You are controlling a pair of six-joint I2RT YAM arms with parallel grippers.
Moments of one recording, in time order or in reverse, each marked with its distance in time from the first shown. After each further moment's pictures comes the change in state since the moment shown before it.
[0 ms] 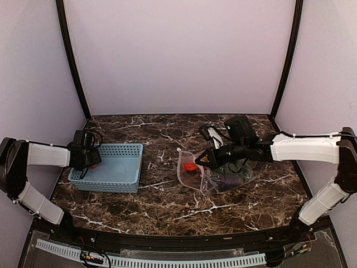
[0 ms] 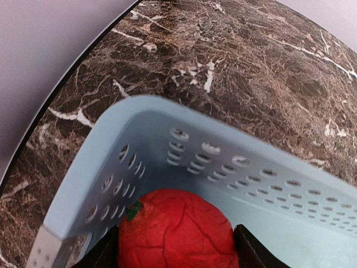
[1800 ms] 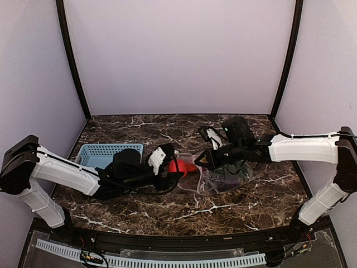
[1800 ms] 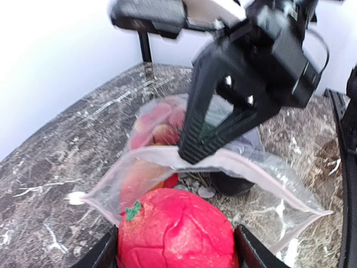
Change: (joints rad) left arm -0.882 0.134 0.043 0.680 0.322 0.578; right arm 0.025 0.013 0.008 -0.008 0.064 0.051
